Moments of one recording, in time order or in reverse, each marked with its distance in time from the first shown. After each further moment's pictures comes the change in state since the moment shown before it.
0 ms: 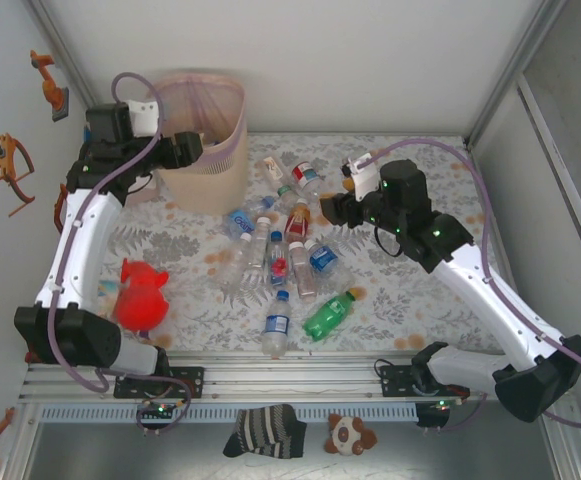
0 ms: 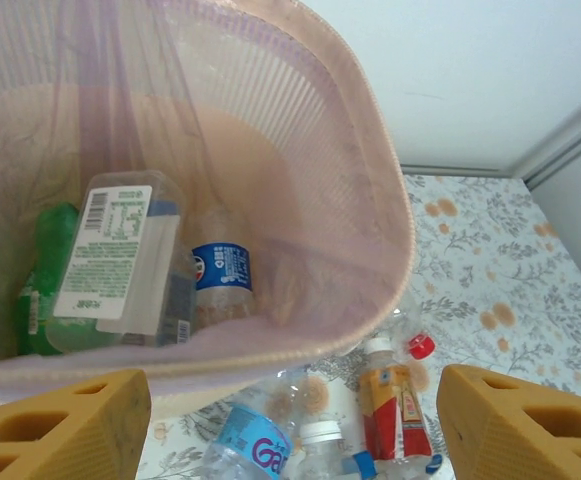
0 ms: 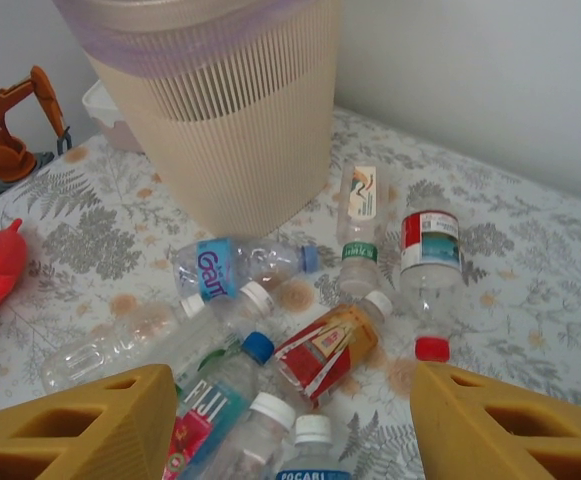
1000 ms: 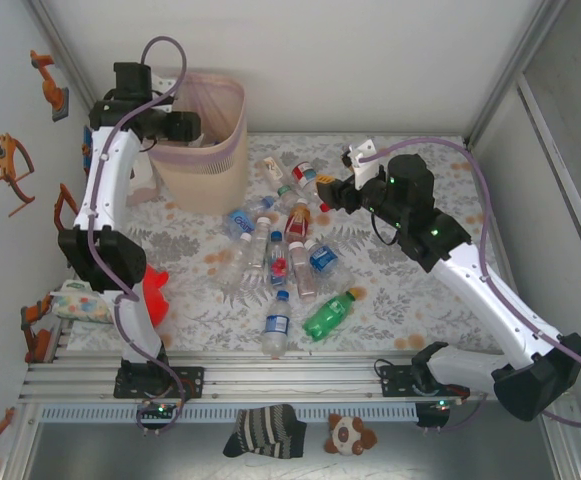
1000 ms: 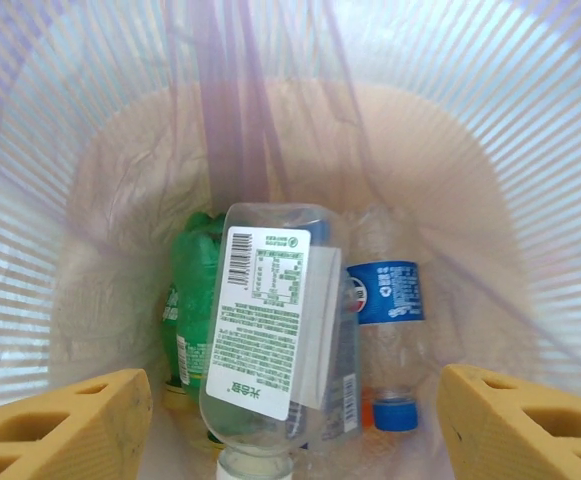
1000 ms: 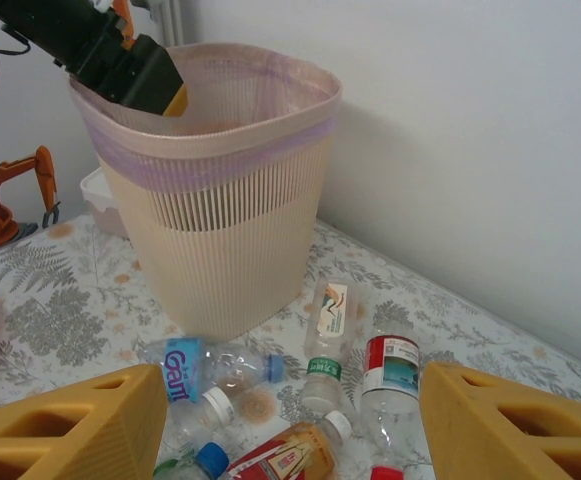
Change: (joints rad) left arm 0.013 0.557 0.698 -0.396 -0.210 0.217; right arm -0.013 0.006 -0.020 0.260 -0.007 -0.127
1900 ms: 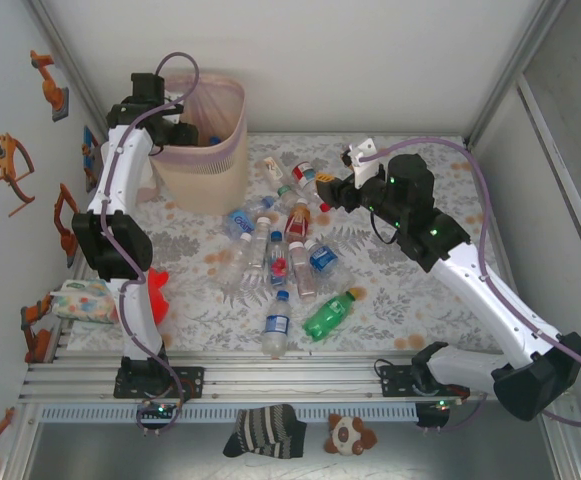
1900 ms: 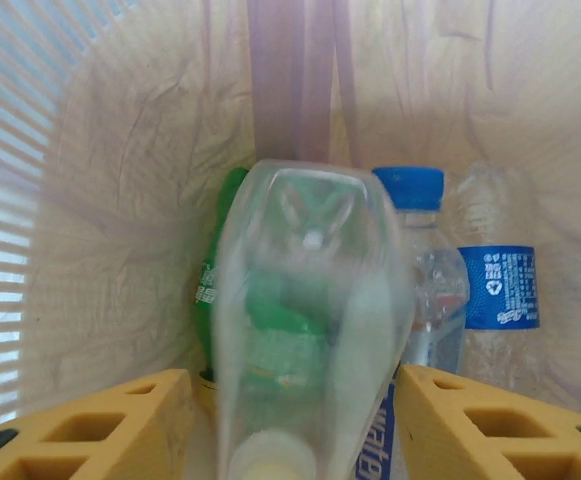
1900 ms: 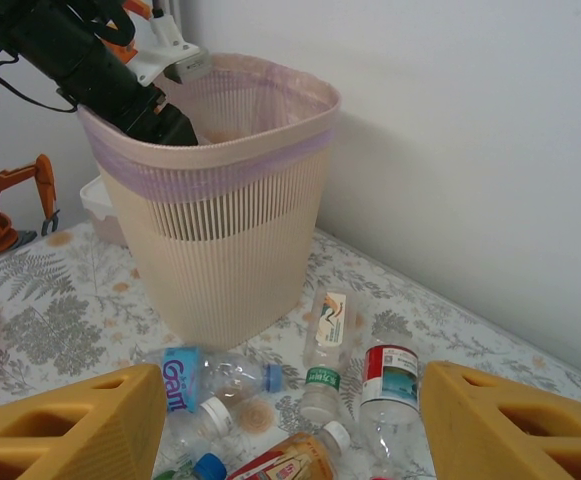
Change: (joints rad) left arm -0.001 0.140 0.000 0.005 -0.106 0.031; right arm 0.000 0.003 -0.004 0.025 0.000 0.000
